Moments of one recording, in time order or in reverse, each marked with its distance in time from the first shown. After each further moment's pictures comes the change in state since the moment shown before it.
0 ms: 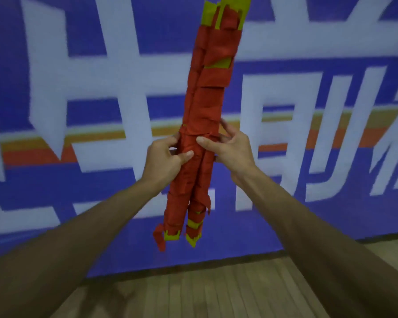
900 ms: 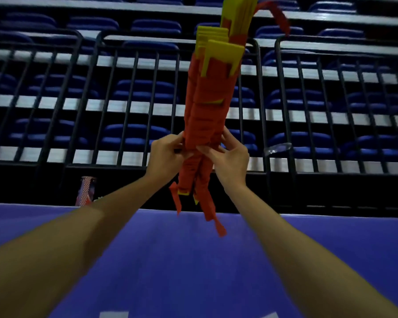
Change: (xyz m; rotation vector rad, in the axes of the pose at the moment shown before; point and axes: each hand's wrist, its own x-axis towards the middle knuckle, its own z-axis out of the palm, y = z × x) left_hand 0.414 0.649 -0.135 0.386 0.472 0.985; right_hand 0.309 -0.700 0.031 -0.002 0.055 -0.935
